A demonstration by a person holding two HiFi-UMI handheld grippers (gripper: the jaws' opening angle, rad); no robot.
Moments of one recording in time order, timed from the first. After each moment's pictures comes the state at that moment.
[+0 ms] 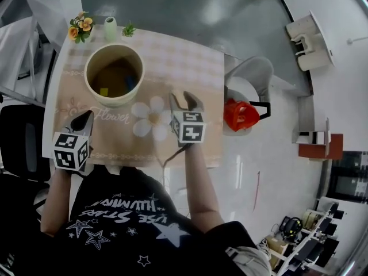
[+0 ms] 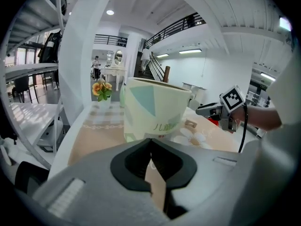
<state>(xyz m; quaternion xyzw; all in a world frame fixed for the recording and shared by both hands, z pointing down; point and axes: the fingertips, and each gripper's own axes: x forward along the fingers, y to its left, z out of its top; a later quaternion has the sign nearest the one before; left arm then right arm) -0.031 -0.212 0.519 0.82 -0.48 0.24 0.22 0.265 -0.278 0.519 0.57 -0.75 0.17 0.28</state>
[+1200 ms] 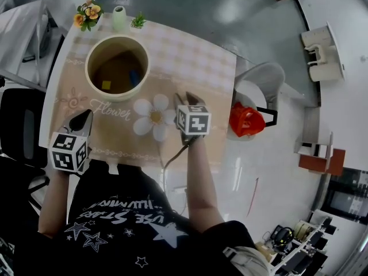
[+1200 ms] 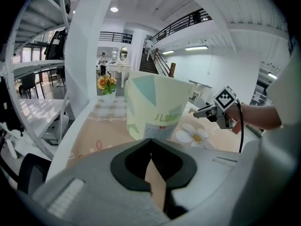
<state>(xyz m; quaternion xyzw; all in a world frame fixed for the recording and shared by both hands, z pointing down) -0.035 -0.197 0.536 0.79 -0.50 0.25 0.24 0.269 -0.292 0.577 0.51 -0.76 0.24 0.32</state>
